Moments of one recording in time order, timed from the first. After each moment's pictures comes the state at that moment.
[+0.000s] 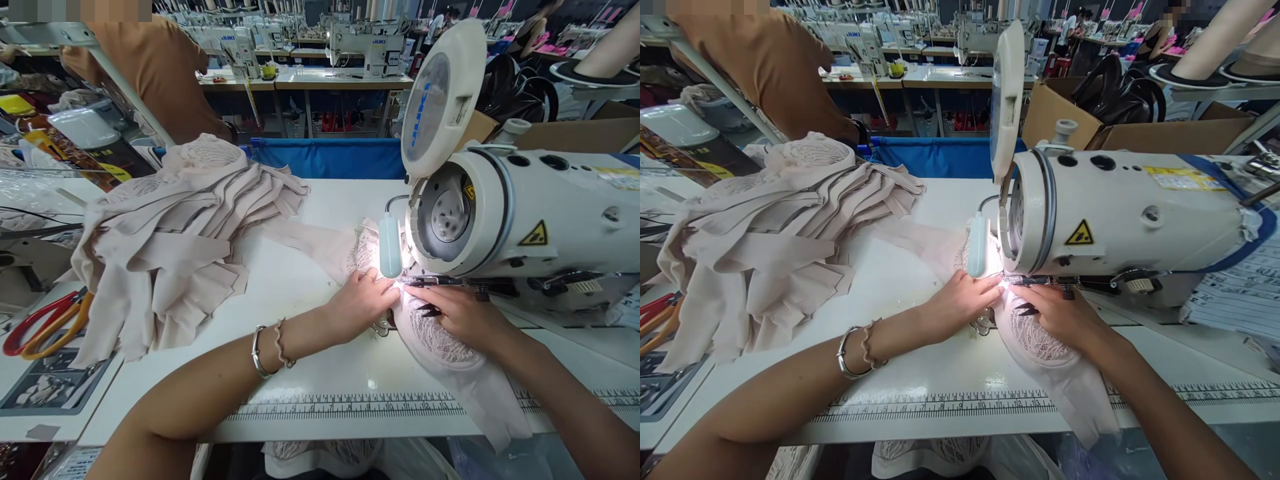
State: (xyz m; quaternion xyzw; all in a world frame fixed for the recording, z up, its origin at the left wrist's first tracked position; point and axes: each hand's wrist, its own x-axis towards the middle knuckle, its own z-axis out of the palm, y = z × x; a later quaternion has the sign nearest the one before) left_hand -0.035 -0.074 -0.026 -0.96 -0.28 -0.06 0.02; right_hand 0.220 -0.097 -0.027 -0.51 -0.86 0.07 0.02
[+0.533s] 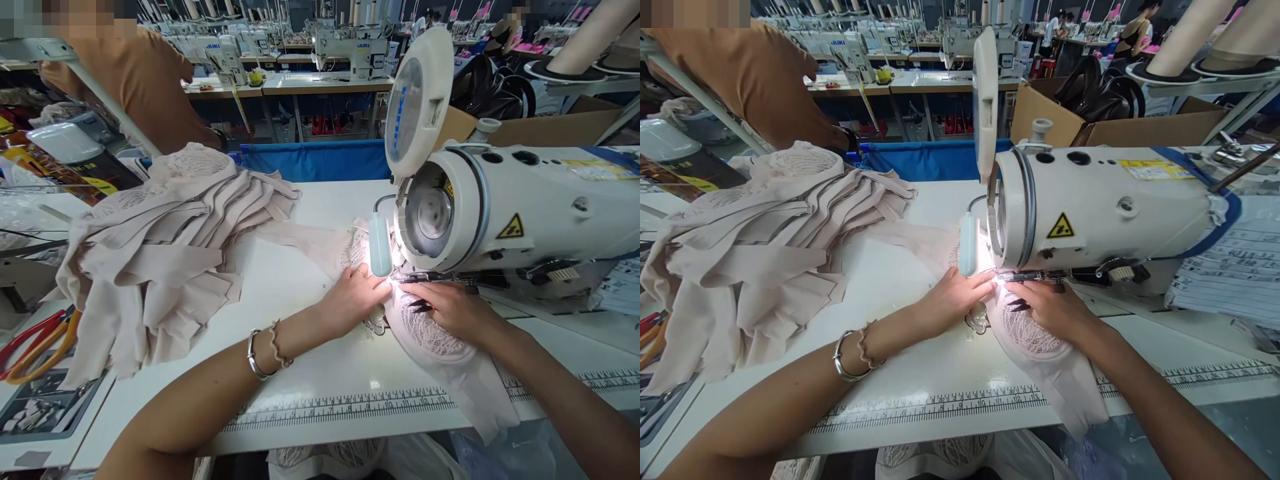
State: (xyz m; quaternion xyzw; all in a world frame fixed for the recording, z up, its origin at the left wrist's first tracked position) left_hand -0.038 -0.065 -0.021 -0.96 -0.28 -0.07 -0.04; right_hand 0.219 -0.098 -0.035 -0.50 -0.86 0.05 0.04
